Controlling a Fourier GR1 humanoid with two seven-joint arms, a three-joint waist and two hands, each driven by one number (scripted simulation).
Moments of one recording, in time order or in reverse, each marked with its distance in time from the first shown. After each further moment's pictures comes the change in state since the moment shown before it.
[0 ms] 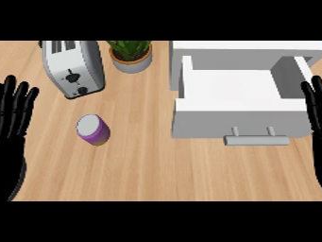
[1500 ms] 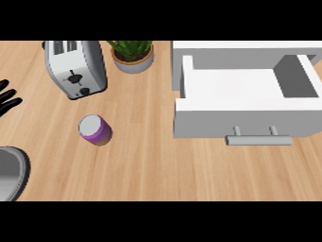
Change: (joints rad) left arm -0.097 0.459 0.266 0.431 0.773 -0.736 0.244; right arm 0.339 -0.026 -0.278 -0.055 -0.254 0.135 0.088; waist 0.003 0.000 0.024
